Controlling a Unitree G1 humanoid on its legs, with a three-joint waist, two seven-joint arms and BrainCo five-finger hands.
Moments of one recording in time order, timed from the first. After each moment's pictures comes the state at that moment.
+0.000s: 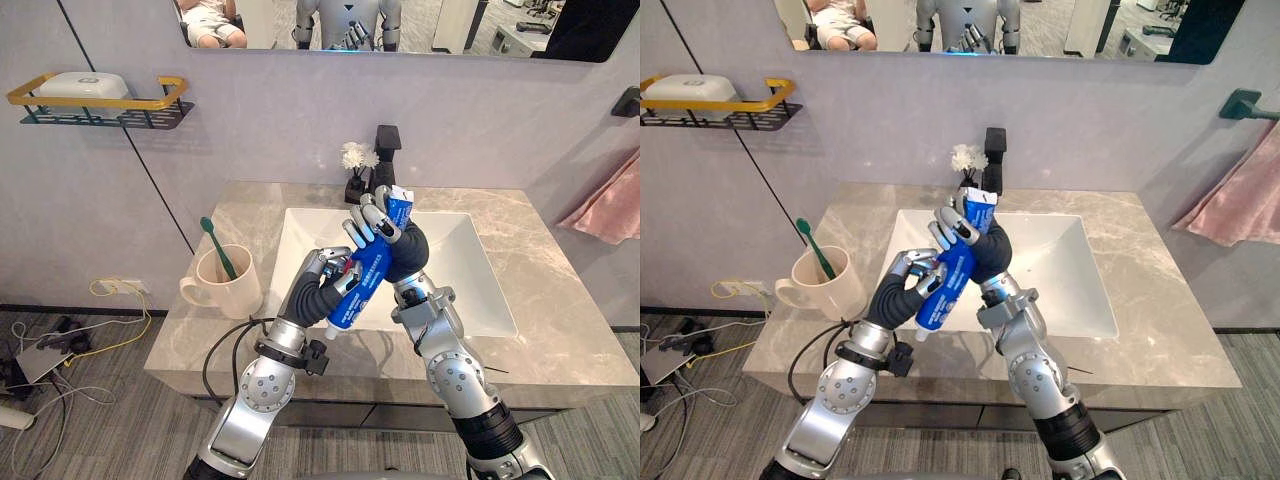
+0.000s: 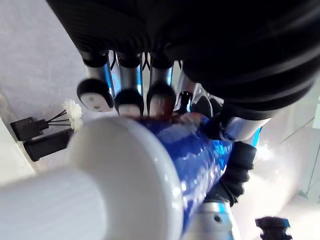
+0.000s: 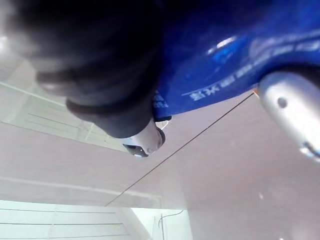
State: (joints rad) left arm 0.06 0.15 -0.29 -0.45 0.27 -0.18 0.17; right arm -0.21 -0.10 0.29 -0.26 1.06 -0.07 0.22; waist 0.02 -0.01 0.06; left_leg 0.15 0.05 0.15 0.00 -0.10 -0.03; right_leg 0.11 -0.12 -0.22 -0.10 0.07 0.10
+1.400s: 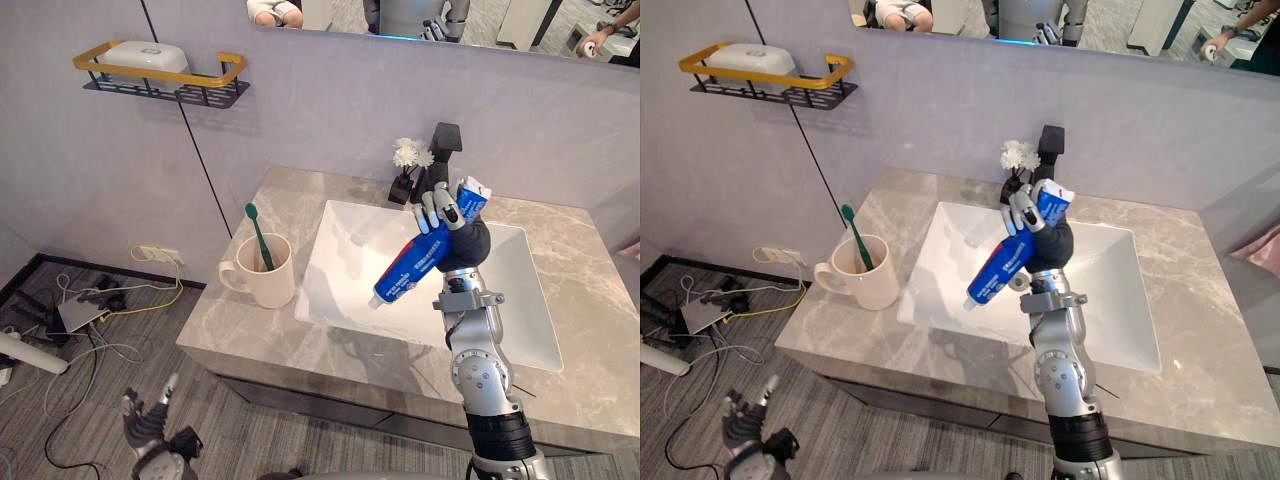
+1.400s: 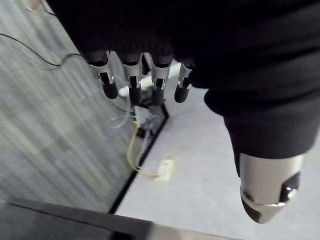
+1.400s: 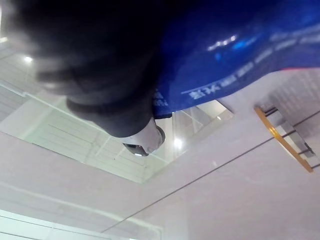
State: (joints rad) left arm 0.33 -0.07 0.47 0.47 -0.10 -0.06 0.26; right arm -0.22 -0.07 0.15 -0.25 0.95 -0.11 0.17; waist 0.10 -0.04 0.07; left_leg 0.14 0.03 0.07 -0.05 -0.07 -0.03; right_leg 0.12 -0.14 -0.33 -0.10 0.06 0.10
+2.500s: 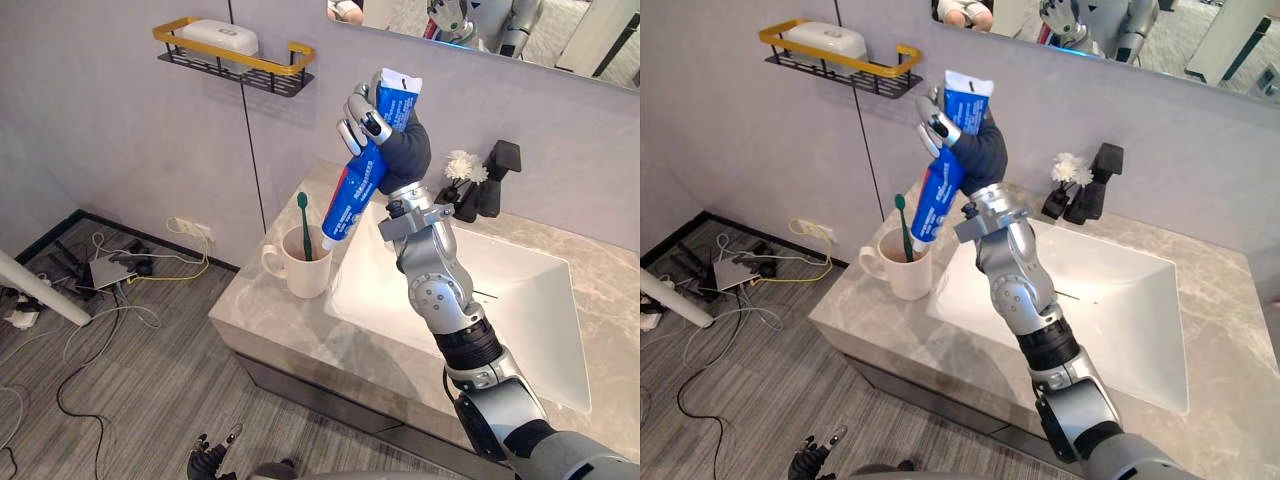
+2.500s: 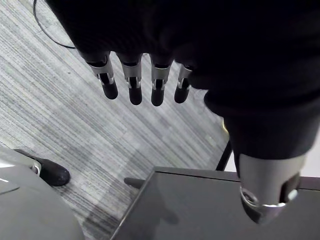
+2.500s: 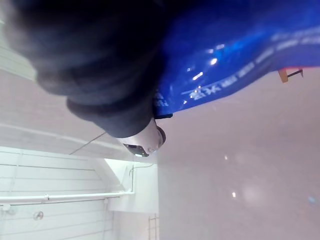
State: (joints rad) left arm 0.25 0.04 0.23 0.78 -0.03 -0.05 0.17; right arm -0.72 -0.09 0.29 -0.03 0.83 -0.15 0.06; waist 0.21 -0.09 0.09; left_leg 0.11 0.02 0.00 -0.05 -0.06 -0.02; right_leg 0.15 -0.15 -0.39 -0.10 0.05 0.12
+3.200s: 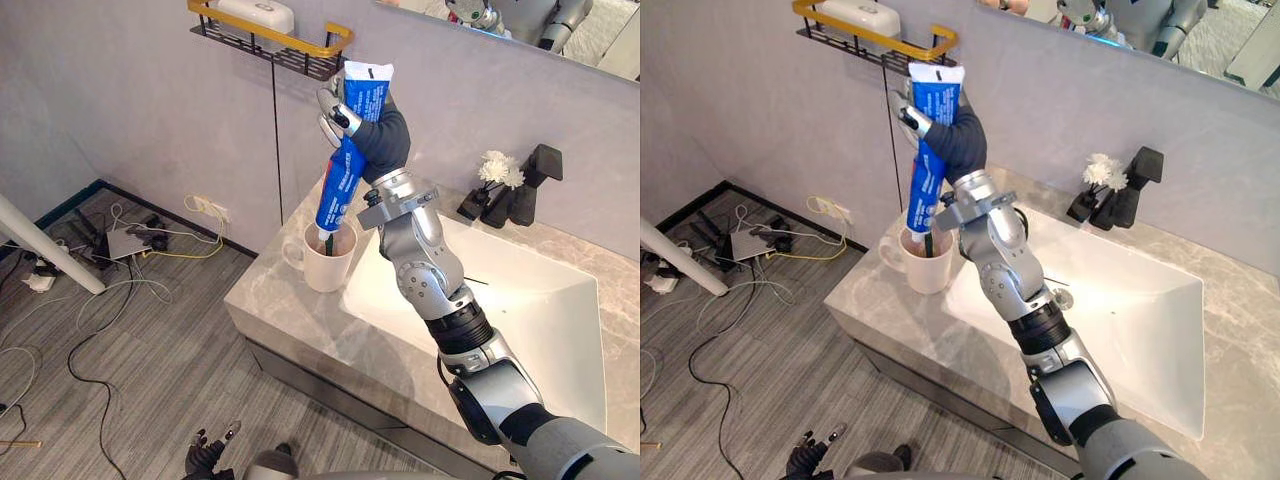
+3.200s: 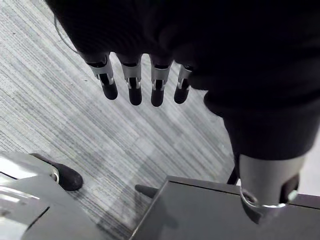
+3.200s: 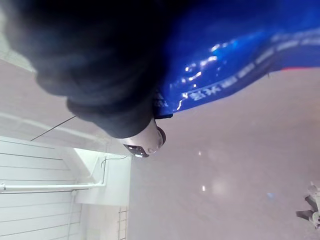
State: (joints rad) left arm 0.25 0.07 0.21 0.79 -0.02 -0.04 0.18; right arm -0.76 -0.09 0.29 0.07 0.73 -0.15 0.02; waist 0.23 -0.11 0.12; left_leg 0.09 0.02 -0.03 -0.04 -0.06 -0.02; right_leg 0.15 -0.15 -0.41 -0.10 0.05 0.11
